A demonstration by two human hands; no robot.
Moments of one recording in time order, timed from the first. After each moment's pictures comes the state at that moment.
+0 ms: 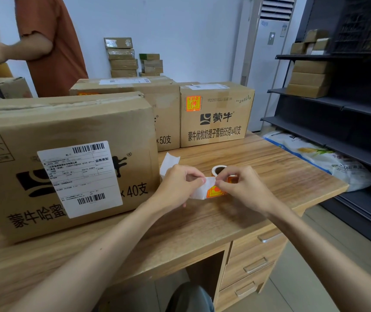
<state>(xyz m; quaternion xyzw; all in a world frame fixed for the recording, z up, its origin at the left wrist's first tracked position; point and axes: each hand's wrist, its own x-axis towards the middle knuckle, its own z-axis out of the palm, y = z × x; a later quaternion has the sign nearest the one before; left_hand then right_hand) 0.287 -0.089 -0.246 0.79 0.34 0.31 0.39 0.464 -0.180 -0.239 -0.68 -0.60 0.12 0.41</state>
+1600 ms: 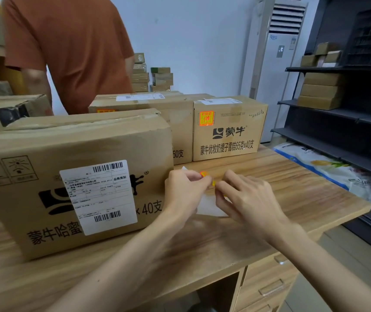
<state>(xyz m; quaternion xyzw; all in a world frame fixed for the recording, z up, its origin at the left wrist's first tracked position) 0.277 -0.112 -0.199 0.64 0.44 0.43 0.46 0.423 -0.181 -0.212 -0.51 -0.73 -0.37 0.26</state>
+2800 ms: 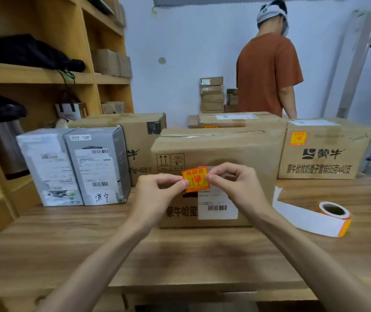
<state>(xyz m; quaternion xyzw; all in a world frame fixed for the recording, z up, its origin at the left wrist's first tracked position) 0.014 -0.157 -0.161 0.63 0.47 0.54 0.30 0.209 -0.151 -0.156 -0.42 -0.65 0.27 0.57</state>
